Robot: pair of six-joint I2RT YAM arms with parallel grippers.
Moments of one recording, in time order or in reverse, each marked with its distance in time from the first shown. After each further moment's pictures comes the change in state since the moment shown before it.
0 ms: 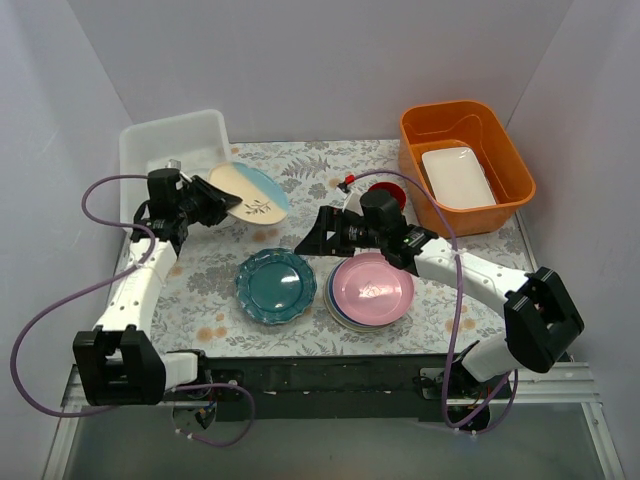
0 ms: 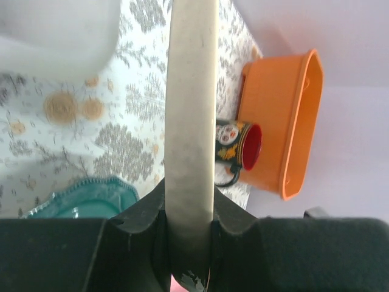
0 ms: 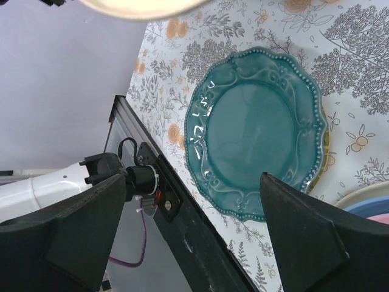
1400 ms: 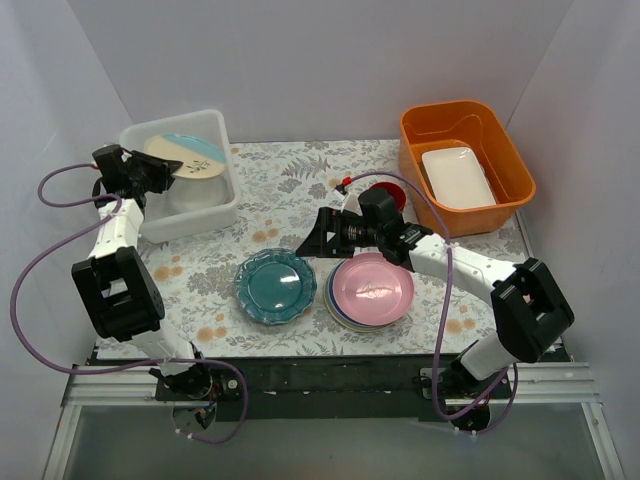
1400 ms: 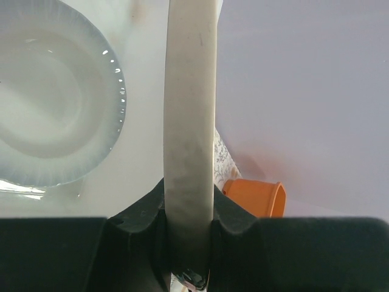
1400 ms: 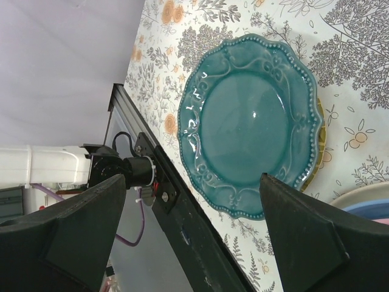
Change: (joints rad) left arm 0.368 0.438 0.270 0.255 0.085 -0.075; right arm -0.032 0.055 0.003 0.017 -0.079 -0.016
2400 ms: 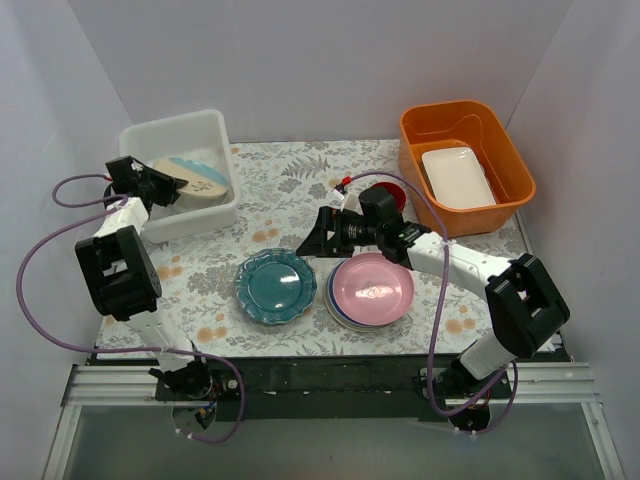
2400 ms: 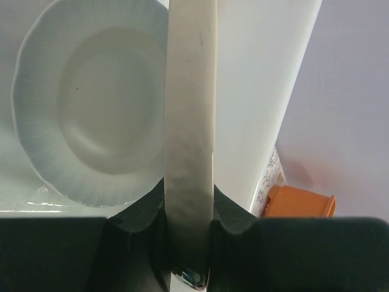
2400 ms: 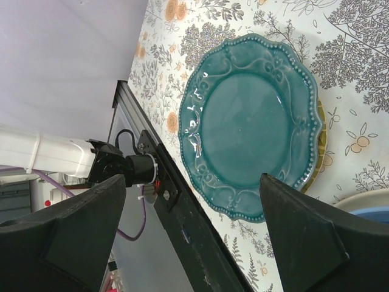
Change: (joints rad) left arm 0.004 0.160 0.000 -0.006 -0.040 0.105; right arm -0.016 0.037 0.000 0.033 -0.048 0.006
